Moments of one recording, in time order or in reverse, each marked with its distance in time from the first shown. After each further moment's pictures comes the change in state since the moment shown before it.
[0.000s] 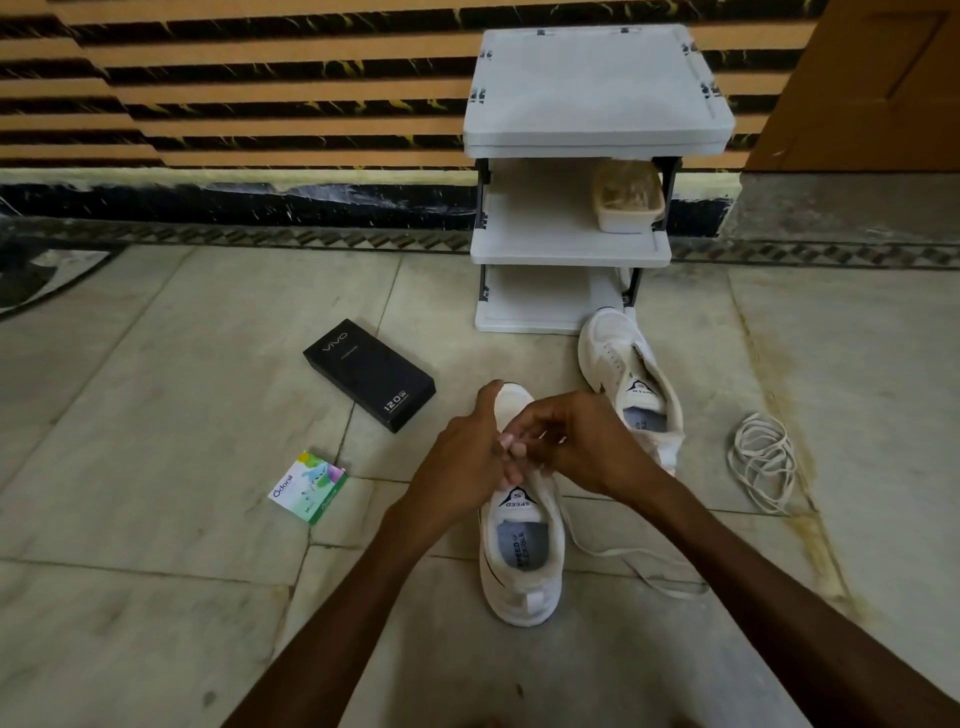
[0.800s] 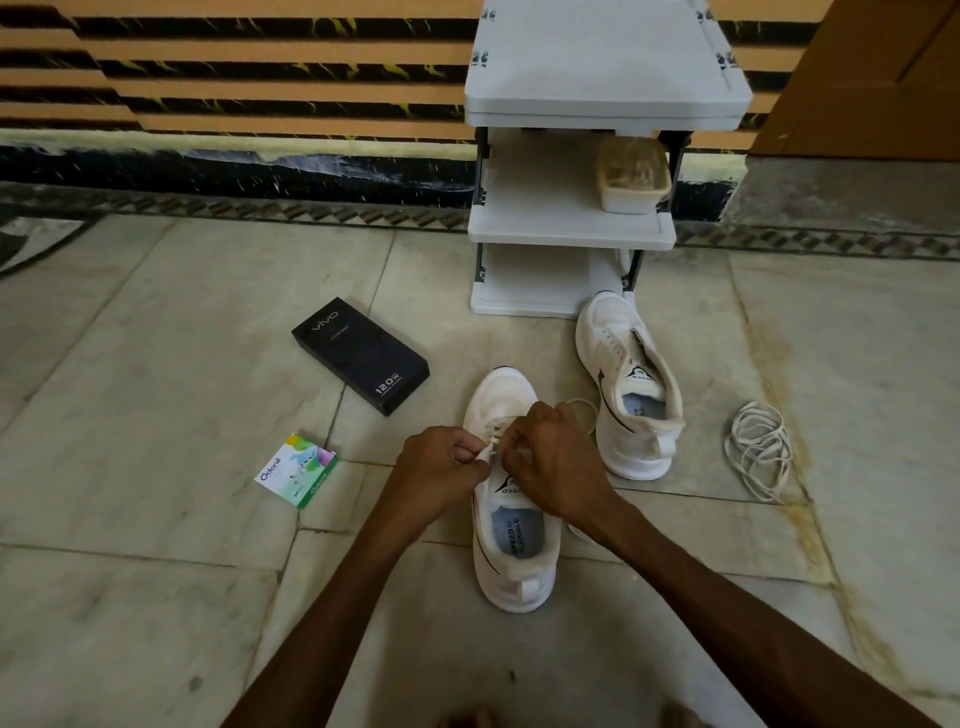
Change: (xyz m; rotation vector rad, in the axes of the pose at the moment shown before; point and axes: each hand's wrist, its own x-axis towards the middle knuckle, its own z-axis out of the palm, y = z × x) left_hand -0.004 -0.053 0.016 -0.086 0.089 -0.218; right_hand -0.001 0.028 0.057 -0.408 0.081 0.128
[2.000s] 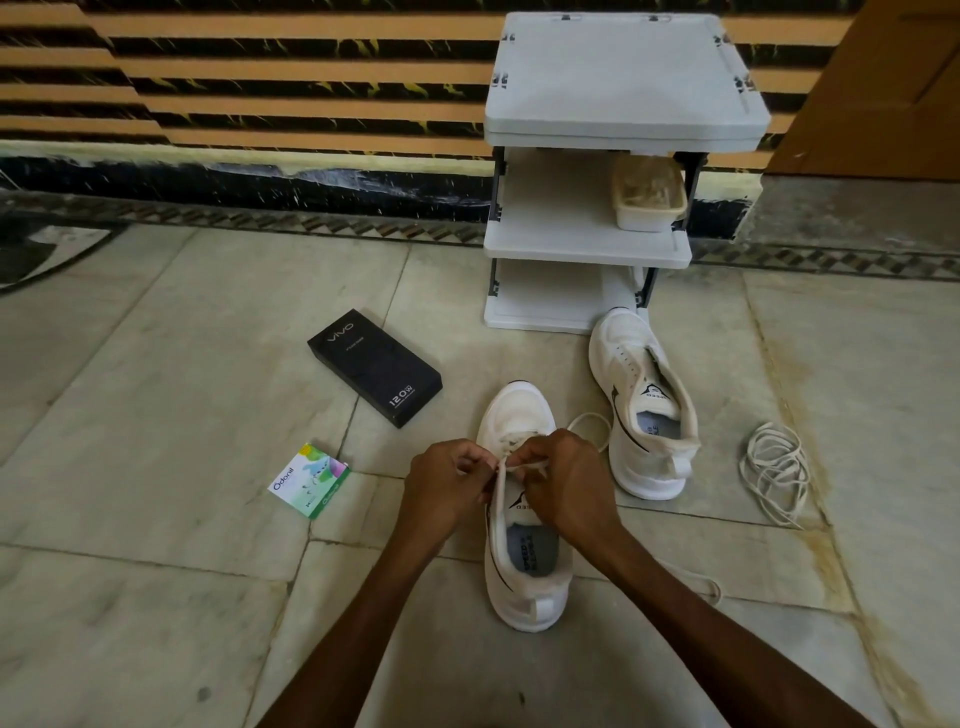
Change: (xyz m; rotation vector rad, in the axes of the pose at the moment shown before) left_hand 0.005 -0.013 0.014 -0.138 0.124 -0.012; right_hand -0.004 -0.007 0.009 0.206 0.098 0.177
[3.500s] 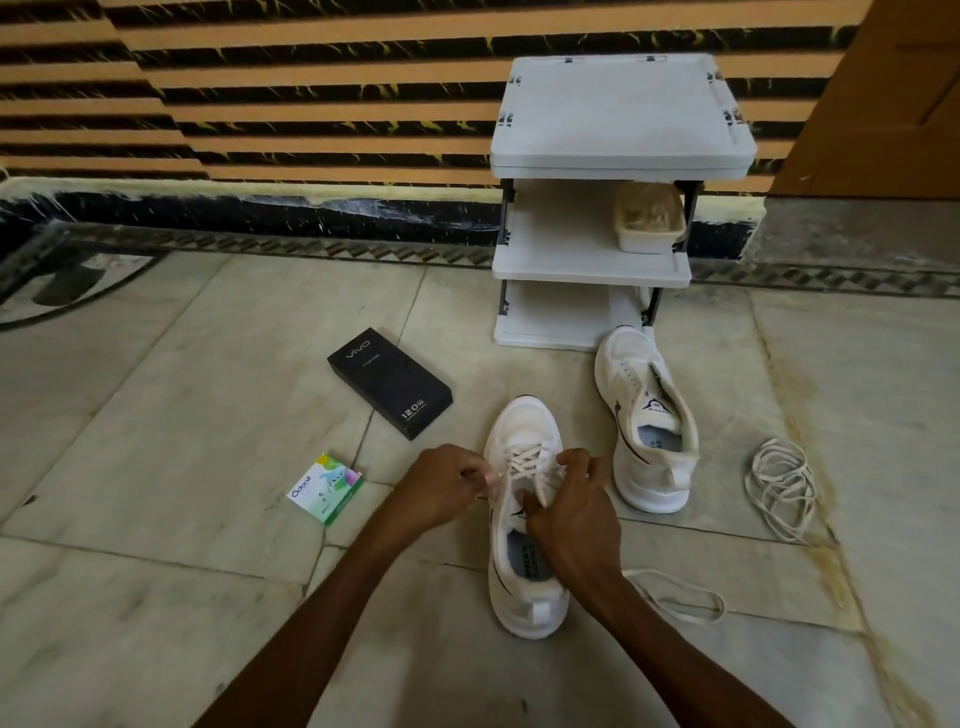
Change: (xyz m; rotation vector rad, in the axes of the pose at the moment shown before) left_hand 0.001 0.019 -0.033 0.270 -0.255 0.112; right_hand -0.022 0.019 0.024 0.063 0.168 0.145
